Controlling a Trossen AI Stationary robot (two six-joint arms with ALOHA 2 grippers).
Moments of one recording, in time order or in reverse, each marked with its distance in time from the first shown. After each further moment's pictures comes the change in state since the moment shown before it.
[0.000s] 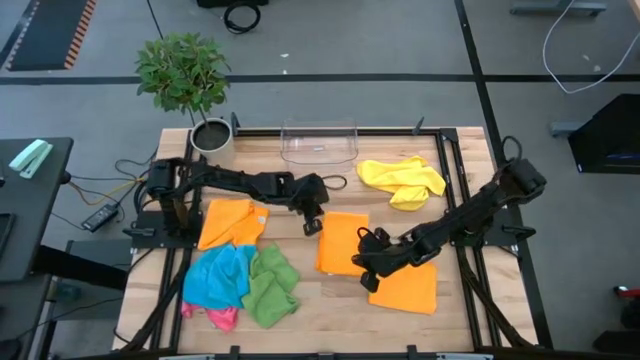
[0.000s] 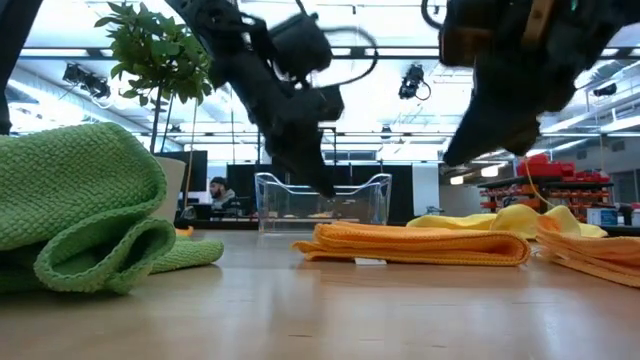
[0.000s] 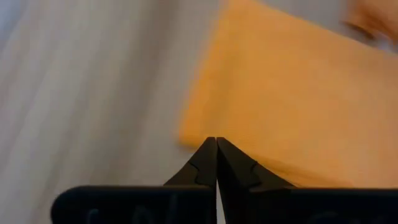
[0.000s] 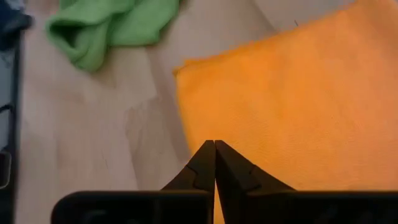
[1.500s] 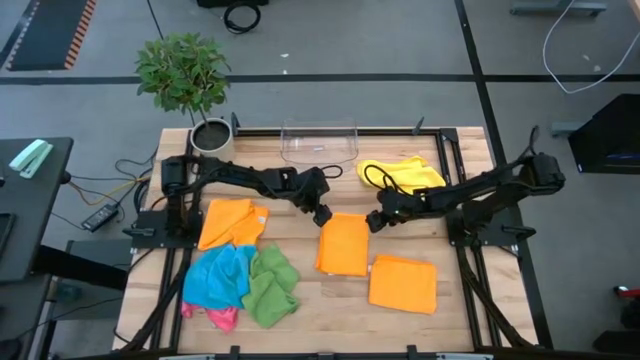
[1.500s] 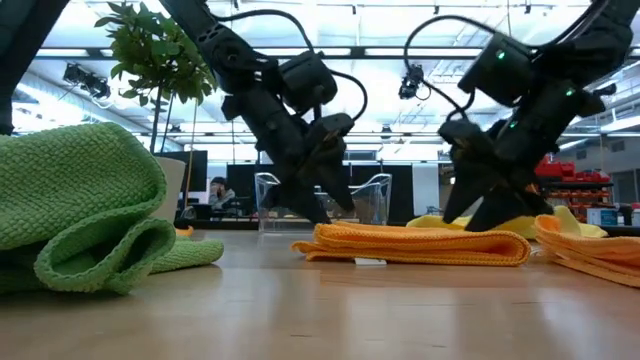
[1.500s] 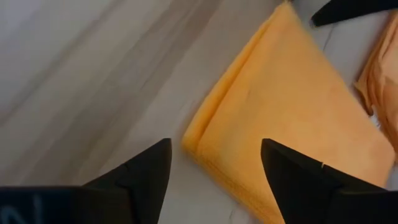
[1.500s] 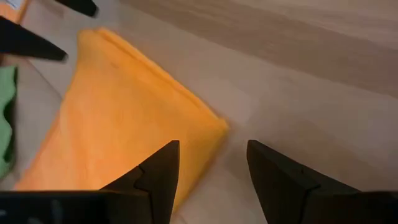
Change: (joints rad) left arm 0.102 0.110 0.000 0.115 0.130 -0.423; right arm -0.507 -0.181 -0.372 0.165 -0.229 0.268
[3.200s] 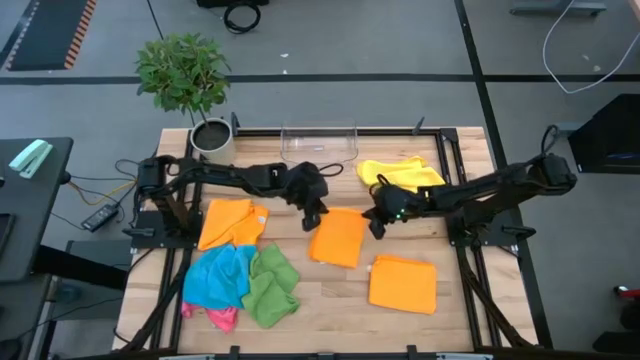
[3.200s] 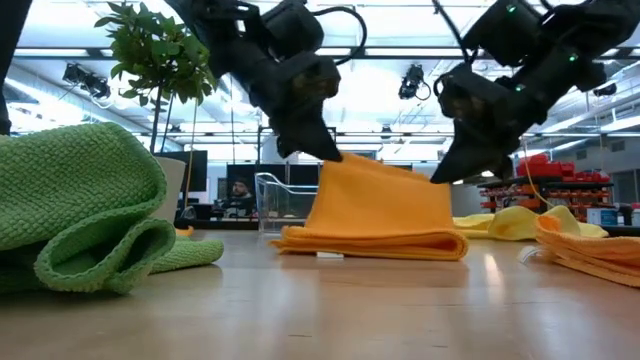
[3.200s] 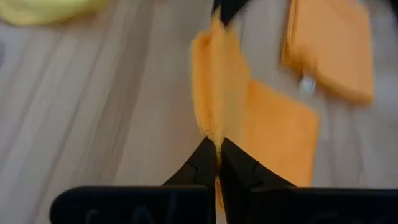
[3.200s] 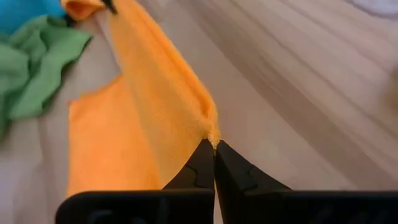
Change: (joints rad) left arm -0.041 -0.185 -0.002 -0.088 0.006 0.426; right arm 0.063 -0.124 0.060 -0.036 0.072 -0.463
